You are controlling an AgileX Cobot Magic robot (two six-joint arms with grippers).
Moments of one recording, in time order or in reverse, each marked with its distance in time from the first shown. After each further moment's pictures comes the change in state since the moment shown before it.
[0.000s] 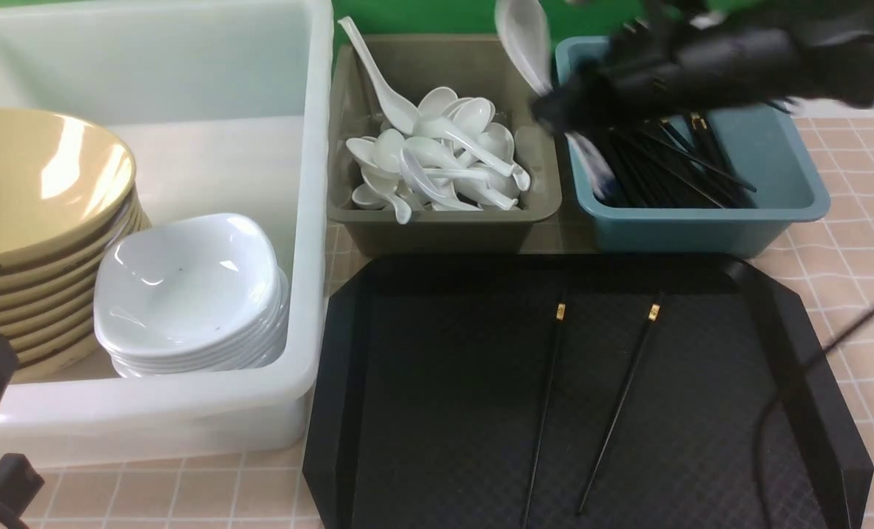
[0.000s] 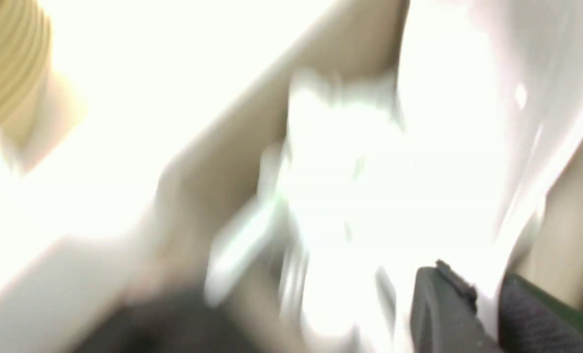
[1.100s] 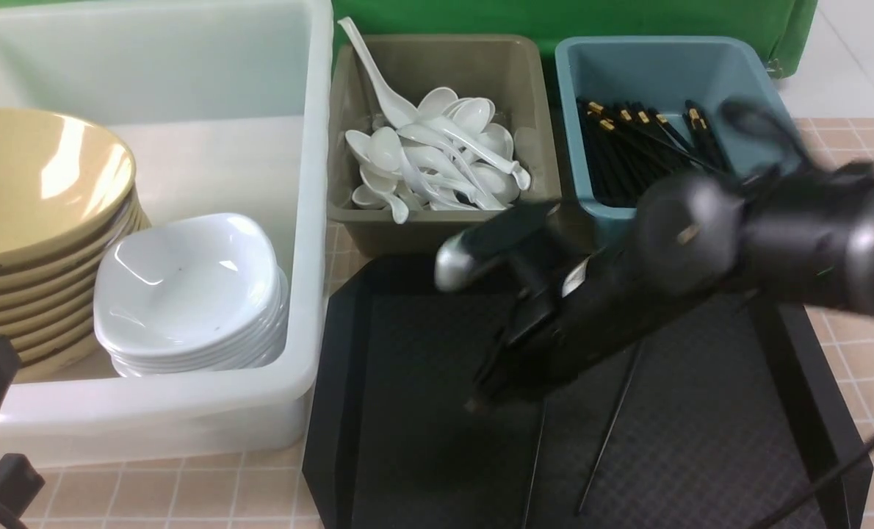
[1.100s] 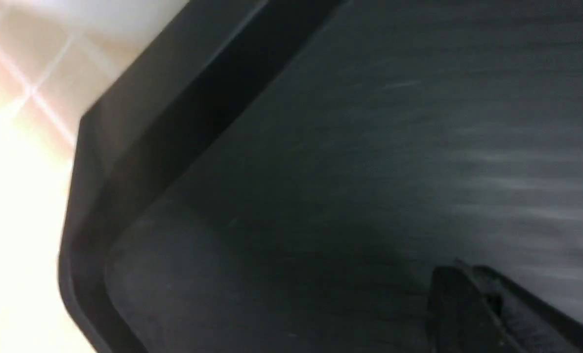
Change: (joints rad) right arm 0.290 -0.016 0.384 -0.356 0.156 0.478; left arm 0.000 0.000 0.001 -0.012 0.001 0.001
